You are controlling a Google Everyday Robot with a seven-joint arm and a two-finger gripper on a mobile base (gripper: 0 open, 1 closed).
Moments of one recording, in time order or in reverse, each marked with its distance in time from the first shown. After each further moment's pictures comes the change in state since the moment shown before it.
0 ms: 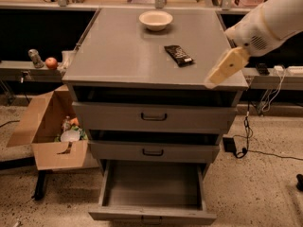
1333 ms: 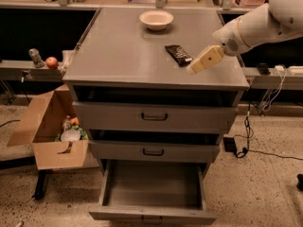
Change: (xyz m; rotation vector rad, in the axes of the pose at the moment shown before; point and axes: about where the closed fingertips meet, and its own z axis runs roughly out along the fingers) arm -0.012 -0.071 0.082 0.025 -0.178 0.148
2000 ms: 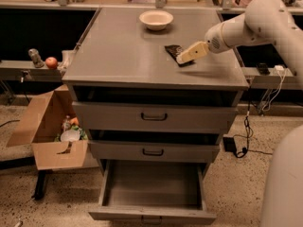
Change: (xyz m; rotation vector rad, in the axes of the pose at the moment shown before) arm -0.002 -0.079 0.079 0.064 -0.093 0.144
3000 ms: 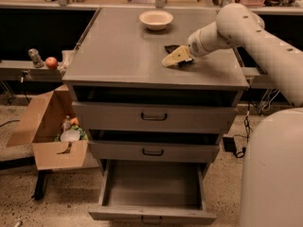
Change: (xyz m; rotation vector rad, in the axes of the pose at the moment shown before) arm -0.002 0.007 0.062 0.060 0.064 0.061
